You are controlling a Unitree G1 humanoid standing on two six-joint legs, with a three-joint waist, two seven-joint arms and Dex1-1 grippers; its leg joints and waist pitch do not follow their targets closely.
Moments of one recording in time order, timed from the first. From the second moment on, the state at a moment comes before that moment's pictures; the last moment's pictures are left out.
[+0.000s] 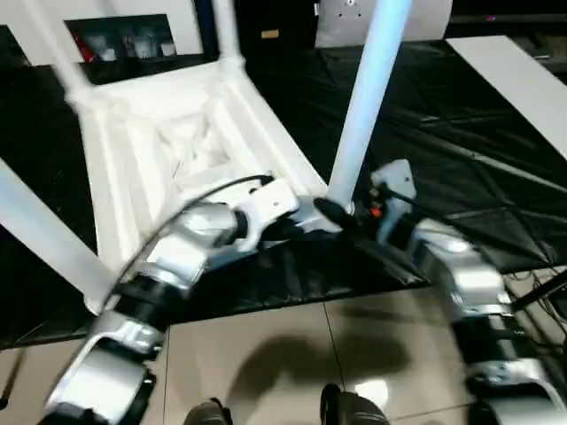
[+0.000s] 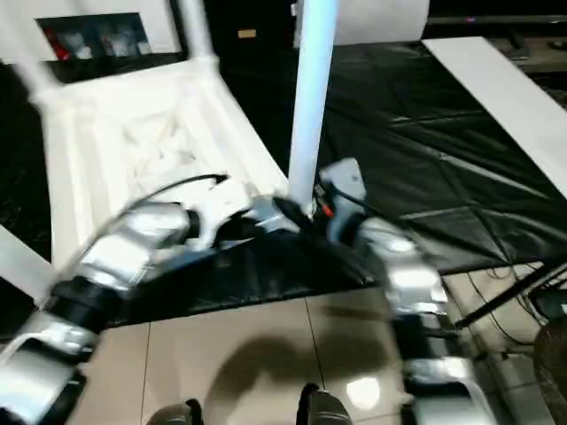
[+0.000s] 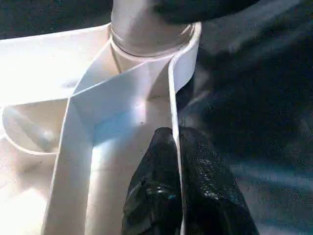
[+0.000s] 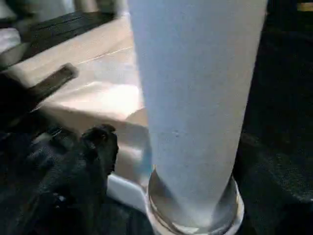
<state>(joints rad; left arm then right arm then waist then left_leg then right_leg) -0.67 0.30 -0.30 0.45 0.12 0.24 -0.99 -0.49 -0.27 0.00 0.33 0.22 0.23 0.83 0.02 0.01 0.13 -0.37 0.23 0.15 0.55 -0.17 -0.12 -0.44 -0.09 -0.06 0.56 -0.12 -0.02</state>
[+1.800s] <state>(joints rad) -0.64 0.25 -0.22 0.39 0.12 0.51 -0.91 -0.56 -0.07 0.01 0.37 0.13 0.40 0.49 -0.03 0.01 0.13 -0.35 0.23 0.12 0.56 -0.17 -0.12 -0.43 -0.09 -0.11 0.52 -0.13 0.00</state>
